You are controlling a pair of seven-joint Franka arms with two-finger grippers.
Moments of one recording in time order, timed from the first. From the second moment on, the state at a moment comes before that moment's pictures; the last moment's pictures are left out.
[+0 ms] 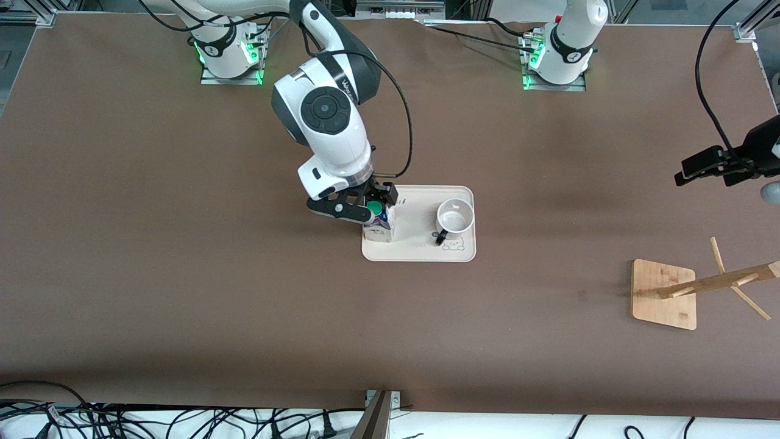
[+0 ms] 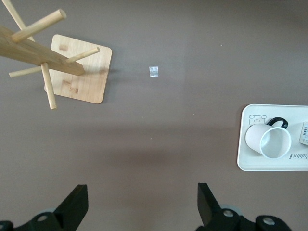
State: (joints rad) left arm 0.03 0.13 0.07 -1.52 -0.10 1.62 0.04; right arm 0.72 0.60 -0.04 -1.34 0.08 2.00 0.92
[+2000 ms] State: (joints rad) left arm -0.23 0.38 -0.05 -1.50 -0.17 1.65 0.05; right arm 0.37 0.39 -0.24 -1.61 0.11 1.82 -0.03
